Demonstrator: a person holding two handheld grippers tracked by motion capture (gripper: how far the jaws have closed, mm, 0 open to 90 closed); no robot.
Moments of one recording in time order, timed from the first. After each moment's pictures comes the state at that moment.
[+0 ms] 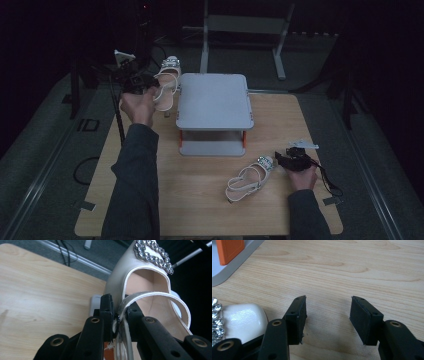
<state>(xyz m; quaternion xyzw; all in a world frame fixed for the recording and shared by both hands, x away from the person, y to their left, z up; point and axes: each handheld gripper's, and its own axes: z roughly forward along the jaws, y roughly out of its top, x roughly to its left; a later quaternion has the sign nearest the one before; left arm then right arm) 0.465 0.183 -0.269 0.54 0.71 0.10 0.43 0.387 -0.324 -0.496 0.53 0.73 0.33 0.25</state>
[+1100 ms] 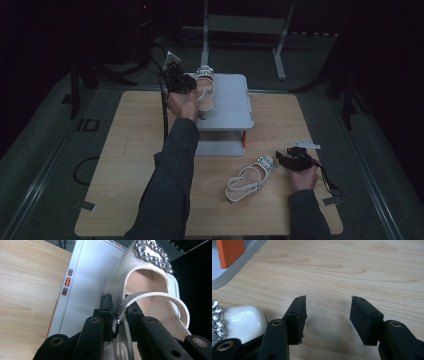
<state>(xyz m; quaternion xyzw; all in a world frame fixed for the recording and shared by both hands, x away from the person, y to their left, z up) 0.497 0.077 -0.289 0.55 0.74 0.07 0.38 0.387 -0.327 -0.494 0.54 0.73 0.34 0.25</state>
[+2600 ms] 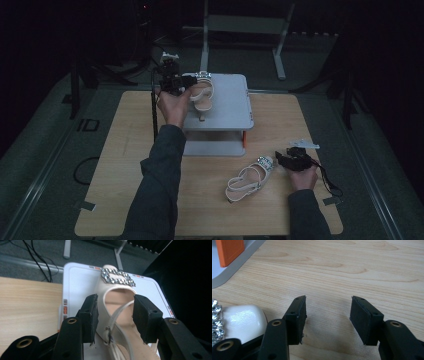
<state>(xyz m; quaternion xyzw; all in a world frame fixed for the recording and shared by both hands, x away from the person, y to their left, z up) 0.483 0.097 -0.282 0.62 0.63 0.14 0.45 0.387 -0.326 -0.496 0.54 0.73 0.34 0.25</state>
